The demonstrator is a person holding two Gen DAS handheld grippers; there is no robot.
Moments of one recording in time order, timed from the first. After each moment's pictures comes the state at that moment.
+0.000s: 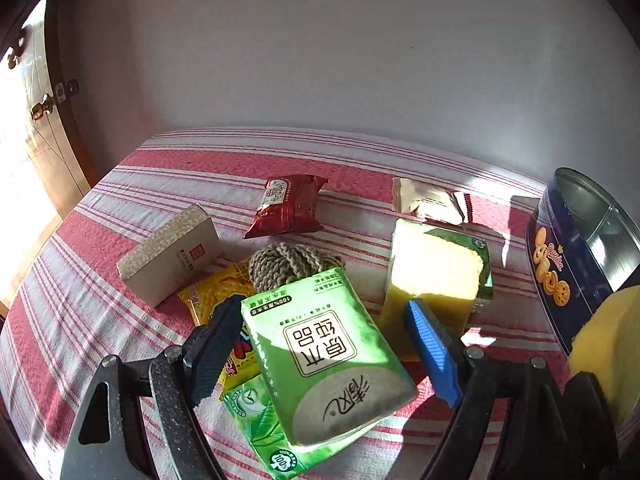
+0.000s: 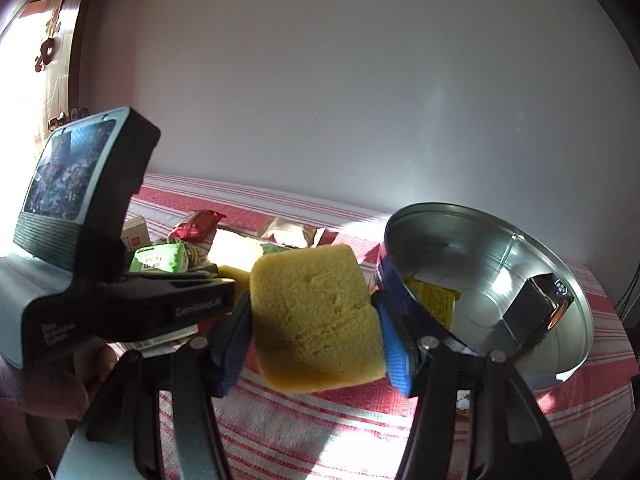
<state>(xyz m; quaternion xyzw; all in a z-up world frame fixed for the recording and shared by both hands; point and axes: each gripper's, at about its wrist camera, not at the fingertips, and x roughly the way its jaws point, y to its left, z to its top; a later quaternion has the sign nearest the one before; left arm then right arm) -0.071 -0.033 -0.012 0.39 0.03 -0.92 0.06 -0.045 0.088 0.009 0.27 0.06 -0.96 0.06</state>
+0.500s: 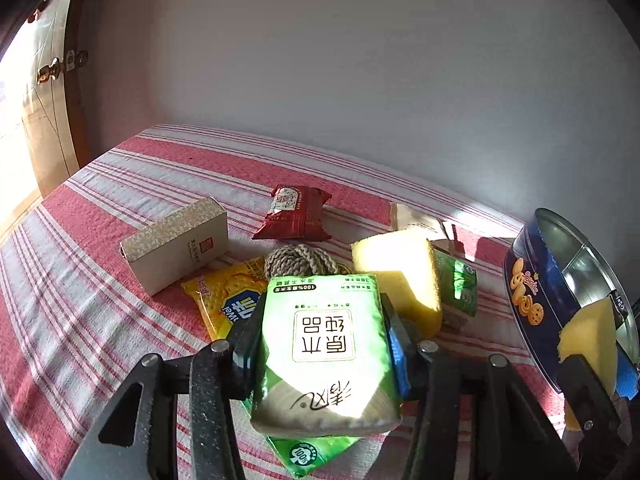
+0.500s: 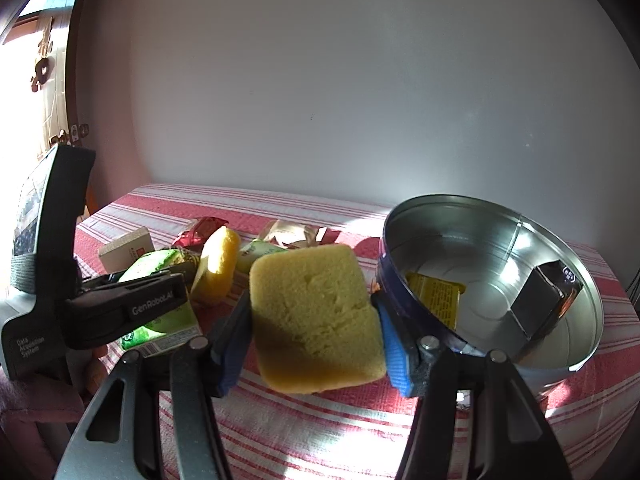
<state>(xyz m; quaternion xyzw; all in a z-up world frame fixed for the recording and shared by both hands) -0.049 -0.060 -0.008 0.34 0.11 -0.93 0.02 -0.043 0.097 0.011 0.27 0.03 -0.96 0.07</state>
